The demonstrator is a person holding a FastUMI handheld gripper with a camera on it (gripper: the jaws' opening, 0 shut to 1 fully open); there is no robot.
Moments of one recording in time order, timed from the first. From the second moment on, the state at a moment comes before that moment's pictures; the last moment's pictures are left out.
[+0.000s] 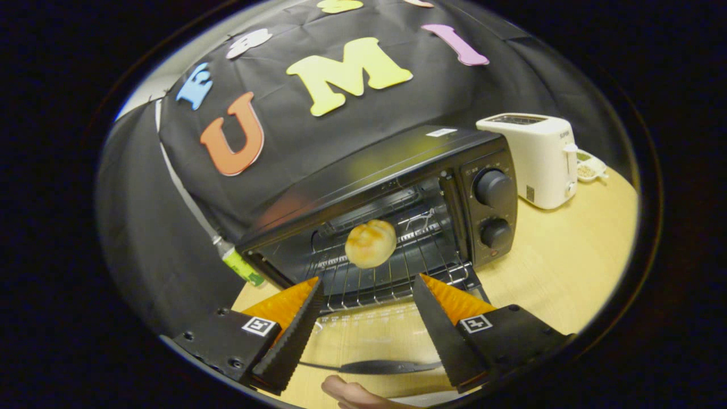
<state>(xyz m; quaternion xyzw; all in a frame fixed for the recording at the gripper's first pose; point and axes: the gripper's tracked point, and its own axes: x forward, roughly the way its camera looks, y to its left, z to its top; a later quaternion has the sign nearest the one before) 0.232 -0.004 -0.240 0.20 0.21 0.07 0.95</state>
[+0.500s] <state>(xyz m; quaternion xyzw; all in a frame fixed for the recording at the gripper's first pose) 0.158 0.007 -0.259 0.09 0.21 0.07 0.97</state>
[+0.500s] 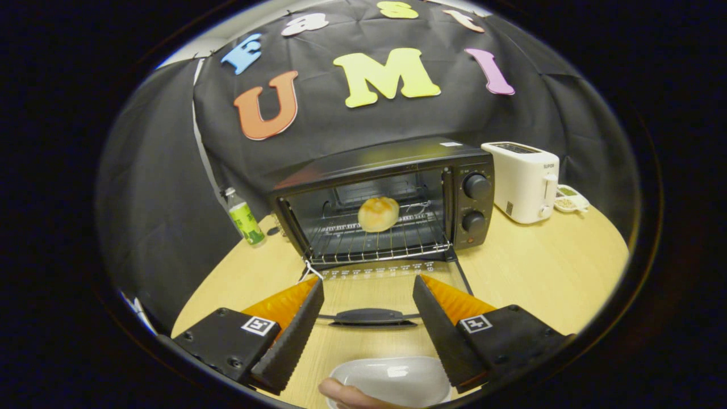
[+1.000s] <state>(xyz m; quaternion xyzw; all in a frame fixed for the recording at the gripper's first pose) 0.146 0.024 -0.326 0.08 0.28 0.06 0.95</state>
